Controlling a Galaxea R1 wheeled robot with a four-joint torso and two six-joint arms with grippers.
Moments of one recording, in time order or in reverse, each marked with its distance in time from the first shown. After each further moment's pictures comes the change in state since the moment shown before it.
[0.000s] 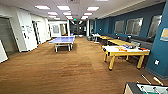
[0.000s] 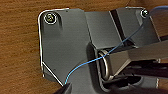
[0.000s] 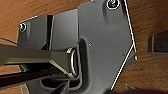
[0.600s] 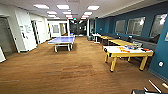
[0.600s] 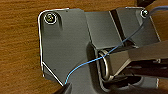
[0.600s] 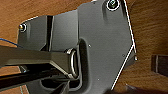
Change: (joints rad) left arm 0.000 -0.001 0.000 0.000 0.000 0.000; right arm 0.001 0.000 -0.001 0.001 0.000 0.000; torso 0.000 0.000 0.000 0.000
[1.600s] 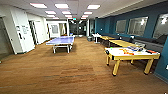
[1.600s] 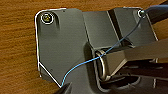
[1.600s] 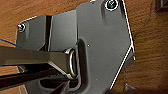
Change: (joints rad) left arm 0.000 0.011 0.000 0.000 0.000 0.003; right arm 0.000 0.003 -0.011 0.000 0.000 0.000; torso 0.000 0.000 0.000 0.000
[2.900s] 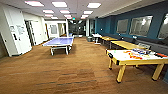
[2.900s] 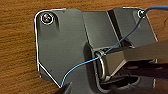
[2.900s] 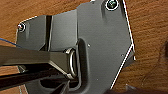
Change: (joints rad) left arm 0.000 0.001 0.000 0.000 0.000 0.001; right arm 0.000 0.003 -0.001 0.000 0.001 0.000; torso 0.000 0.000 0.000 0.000
